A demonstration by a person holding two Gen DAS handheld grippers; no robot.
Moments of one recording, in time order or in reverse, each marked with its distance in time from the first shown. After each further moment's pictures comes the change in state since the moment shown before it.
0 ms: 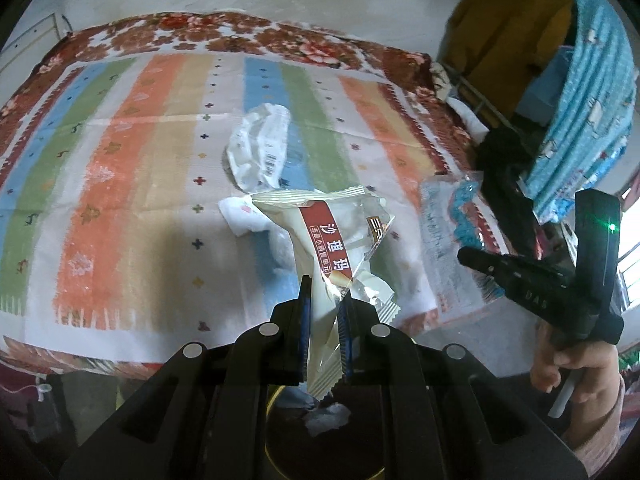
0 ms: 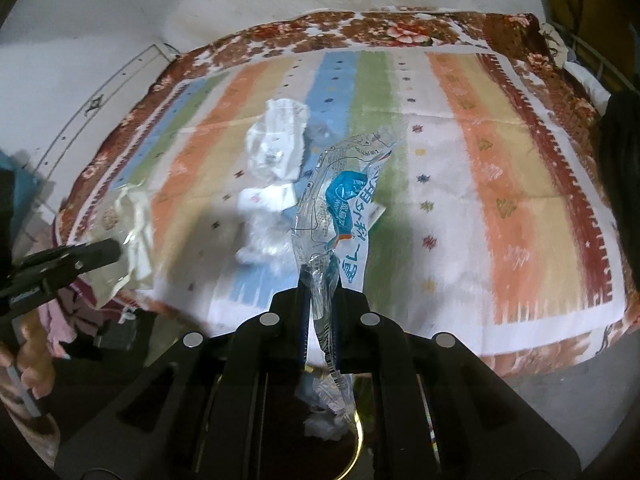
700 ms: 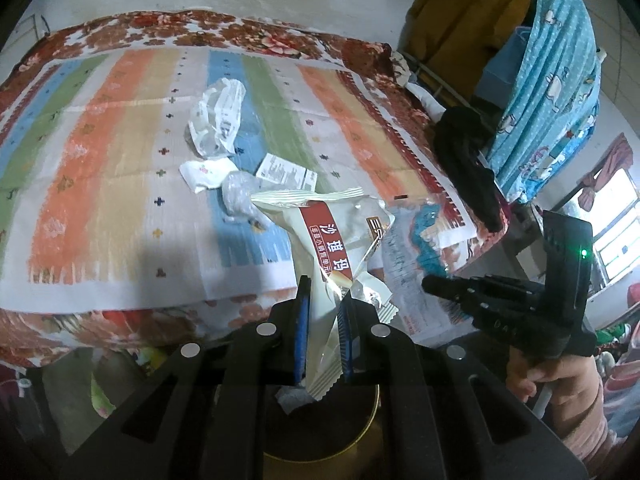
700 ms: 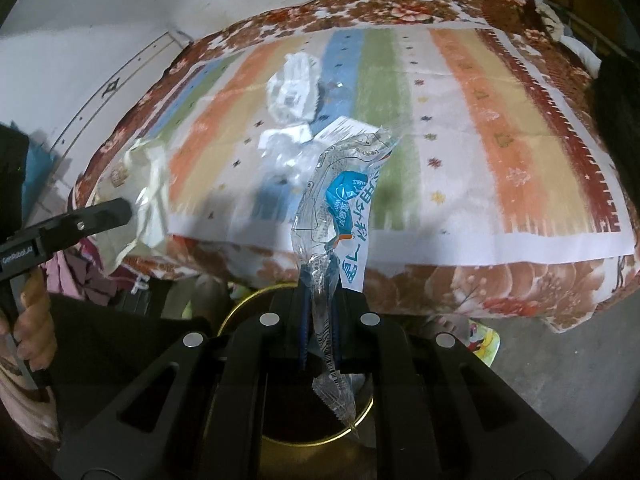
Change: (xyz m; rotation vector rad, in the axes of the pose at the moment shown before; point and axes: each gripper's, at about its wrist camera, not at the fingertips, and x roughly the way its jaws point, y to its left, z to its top) left arm -0.018 -0.026 -0.067 0.045 0.003 -0.108; right arm -0.026 0.008 -0.099 0.002 0.036 0.035
